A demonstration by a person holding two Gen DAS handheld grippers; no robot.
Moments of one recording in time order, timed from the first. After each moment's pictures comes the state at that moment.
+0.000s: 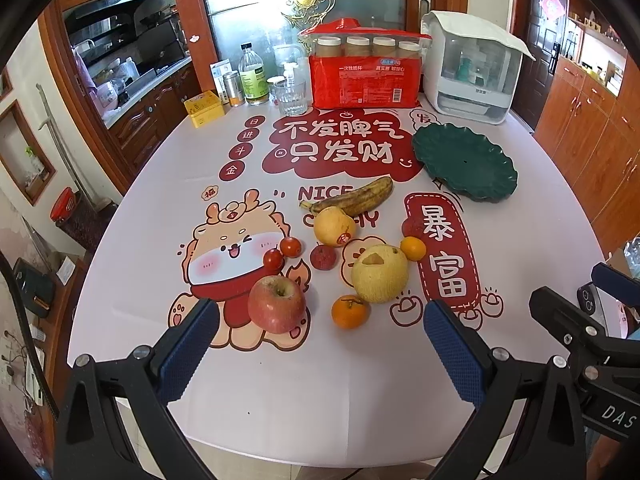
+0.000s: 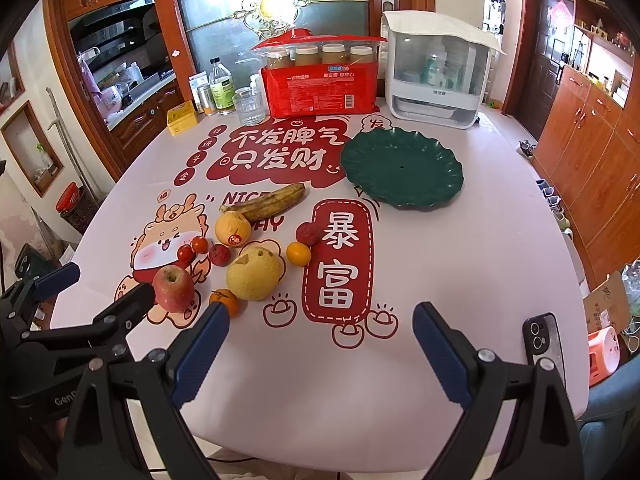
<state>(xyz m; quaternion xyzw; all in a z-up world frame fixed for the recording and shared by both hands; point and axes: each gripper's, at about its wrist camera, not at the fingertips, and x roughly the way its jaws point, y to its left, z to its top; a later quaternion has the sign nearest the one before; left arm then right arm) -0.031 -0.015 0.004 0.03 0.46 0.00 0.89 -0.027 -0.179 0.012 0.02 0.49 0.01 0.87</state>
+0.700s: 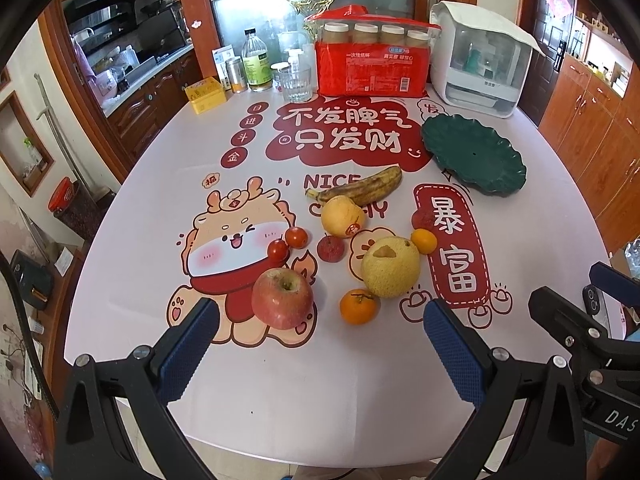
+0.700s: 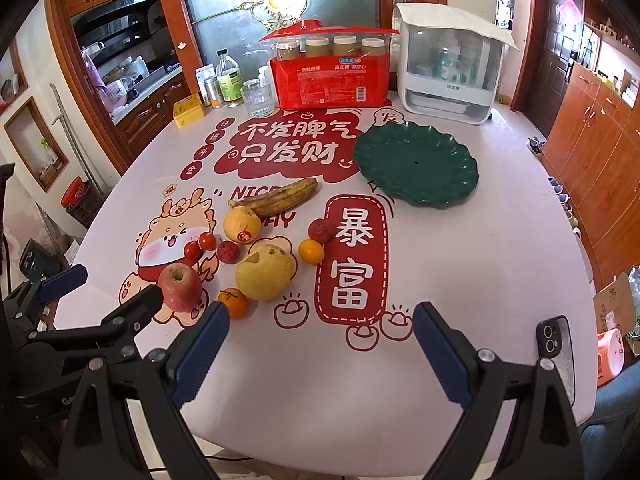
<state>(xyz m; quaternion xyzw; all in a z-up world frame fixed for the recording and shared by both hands) -0.017 -0.001 -0.010 0.02 0.48 0.00 0.88 -0.019 -0.167 0.004 0.02 0.50 0.03 0.87</state>
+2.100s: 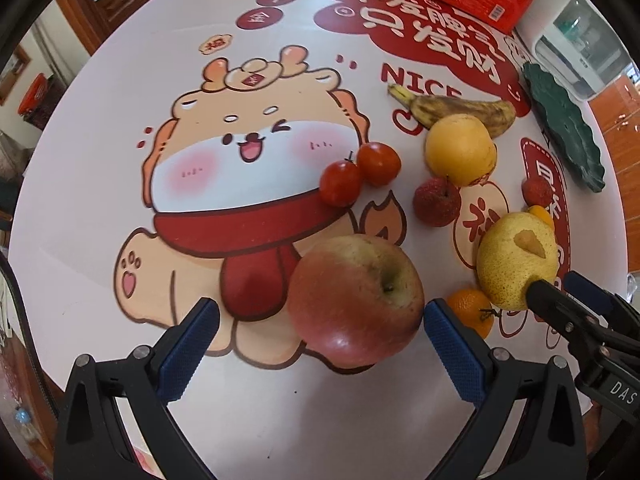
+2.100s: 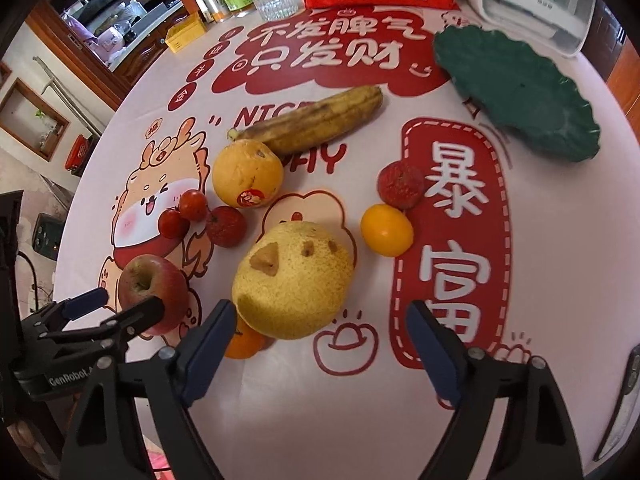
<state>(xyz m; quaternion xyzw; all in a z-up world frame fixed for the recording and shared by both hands) 0.081 0.079 -0.152 -0.07 0.63 0.01 0.77 0.089 -0.120 -0.134 0.05 0.63 0.09 0.77</state>
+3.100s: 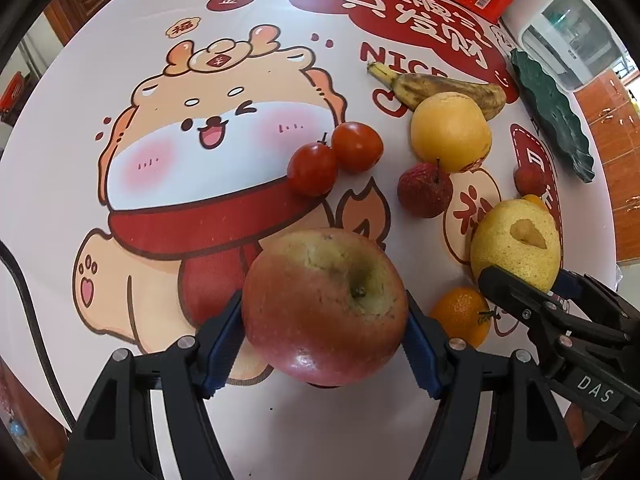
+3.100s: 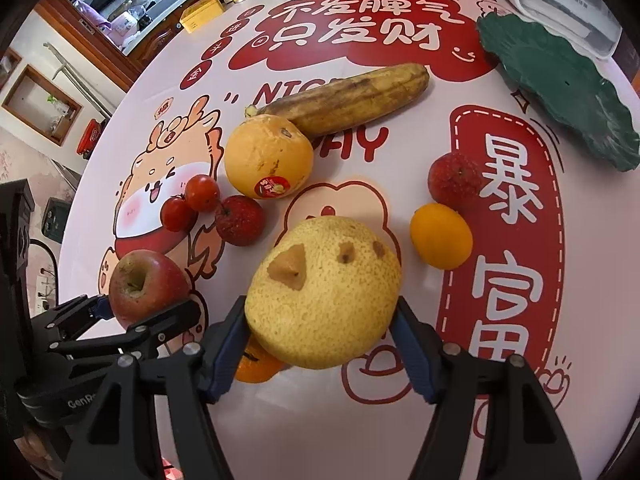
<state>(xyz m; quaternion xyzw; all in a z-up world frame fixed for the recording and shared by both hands) 0.090 0.078 -0.177 -0.09 0.64 -0.03 0.76 0.098 -0.100 -0.158 0.04 0.64 0.11 0.76</state>
